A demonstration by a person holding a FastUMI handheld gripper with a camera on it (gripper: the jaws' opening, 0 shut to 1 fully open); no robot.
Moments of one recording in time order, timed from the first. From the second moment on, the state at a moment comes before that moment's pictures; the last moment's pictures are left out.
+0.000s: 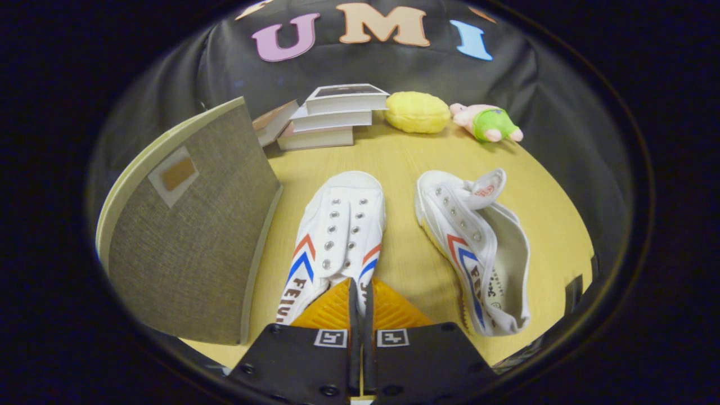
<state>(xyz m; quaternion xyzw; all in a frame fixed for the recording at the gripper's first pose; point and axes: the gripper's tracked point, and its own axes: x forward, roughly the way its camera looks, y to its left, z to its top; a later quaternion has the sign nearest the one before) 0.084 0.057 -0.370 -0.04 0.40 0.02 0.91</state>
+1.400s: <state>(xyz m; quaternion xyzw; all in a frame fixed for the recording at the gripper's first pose) 0.083 0.127 -0.182 0.23 0.36 0.11 0.90</state>
